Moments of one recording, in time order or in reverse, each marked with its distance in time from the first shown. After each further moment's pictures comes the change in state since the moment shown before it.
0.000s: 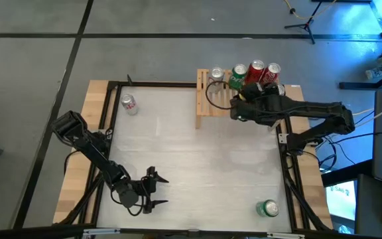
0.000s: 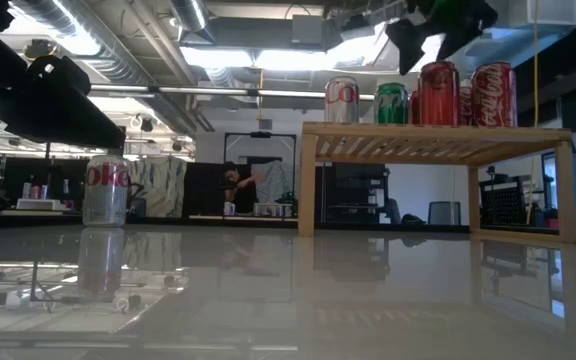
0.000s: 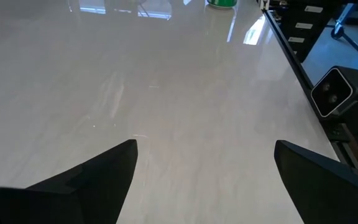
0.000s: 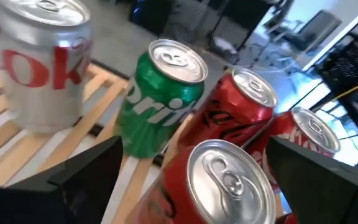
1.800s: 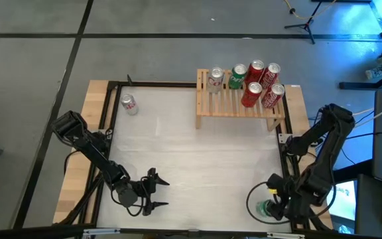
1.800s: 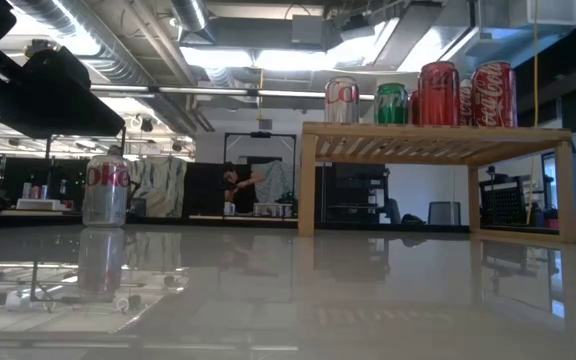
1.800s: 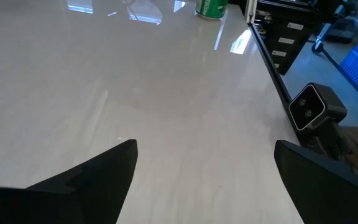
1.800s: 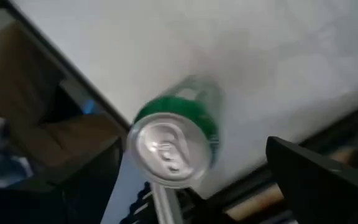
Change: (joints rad) left arm 0.000 0.000 0.000 0.061 0.030 -0.027; right arm 1.143 0.009 -0.188 0.134 -1.082 1.059
